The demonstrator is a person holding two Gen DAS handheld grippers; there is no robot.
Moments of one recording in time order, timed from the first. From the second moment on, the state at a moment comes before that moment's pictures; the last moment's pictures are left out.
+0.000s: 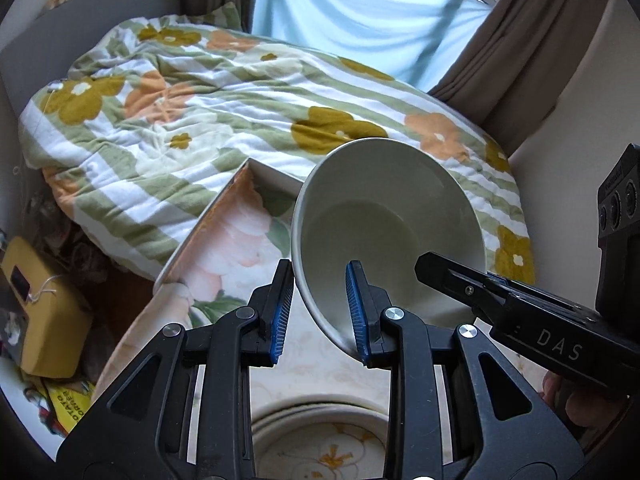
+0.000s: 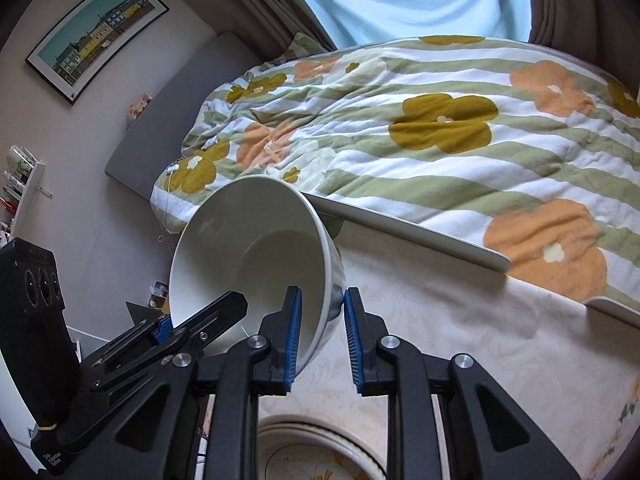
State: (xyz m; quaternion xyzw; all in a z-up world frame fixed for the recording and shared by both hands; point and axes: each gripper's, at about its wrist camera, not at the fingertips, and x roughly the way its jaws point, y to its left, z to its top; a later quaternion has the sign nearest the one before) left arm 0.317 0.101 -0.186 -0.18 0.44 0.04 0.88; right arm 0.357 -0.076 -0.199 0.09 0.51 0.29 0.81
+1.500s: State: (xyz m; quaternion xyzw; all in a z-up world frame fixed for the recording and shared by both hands) left arm 0.201 -0.250 -0.252 0.00 0.58 -0.17 0.80; right arm 0.134 -0.368 -0.259 0.21 0.55 0.06 0.81
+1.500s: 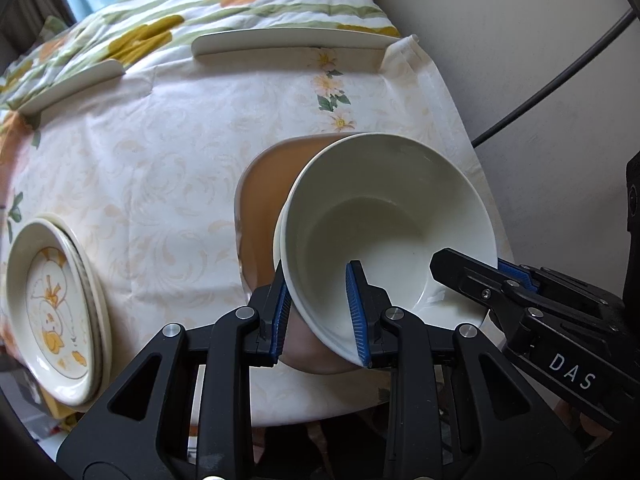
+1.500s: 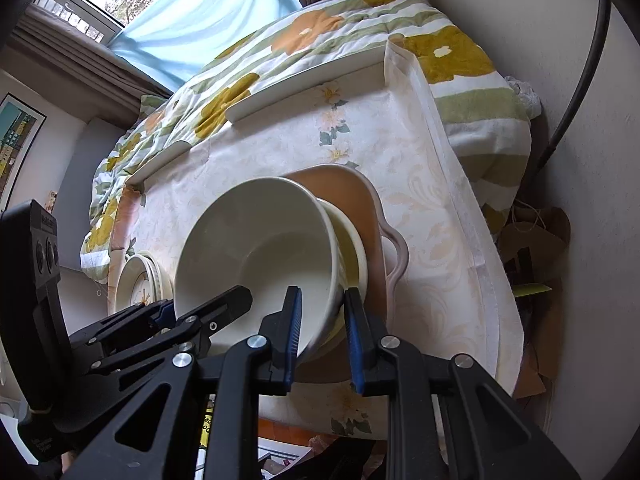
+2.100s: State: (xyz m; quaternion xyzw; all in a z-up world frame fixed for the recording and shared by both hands) left arm 0.198 -0.265 -0.253 0.08 0.55 -0.14 0.82; right arm 0.137 -0.366 -0.263 0.17 0.55 0.05 0.82
